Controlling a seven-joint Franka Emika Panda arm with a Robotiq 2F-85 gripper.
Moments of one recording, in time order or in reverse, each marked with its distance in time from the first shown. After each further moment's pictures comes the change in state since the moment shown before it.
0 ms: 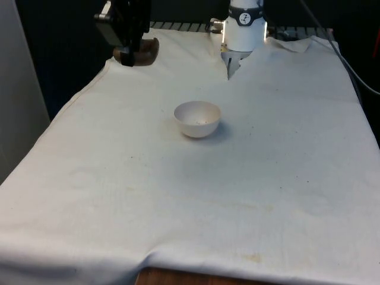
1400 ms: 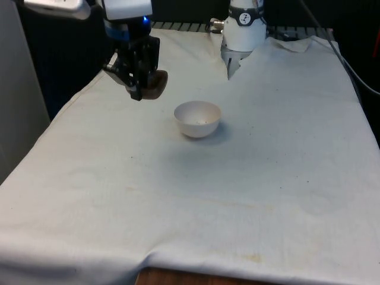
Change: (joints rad) arm 0.019 0.000 -0.011 -0.195 -0.006 0.094 0.137
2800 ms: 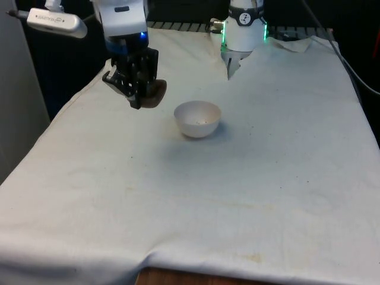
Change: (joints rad) arm 0.001 -0.037 -0.008 -0.143 0.014 0.101 0.002
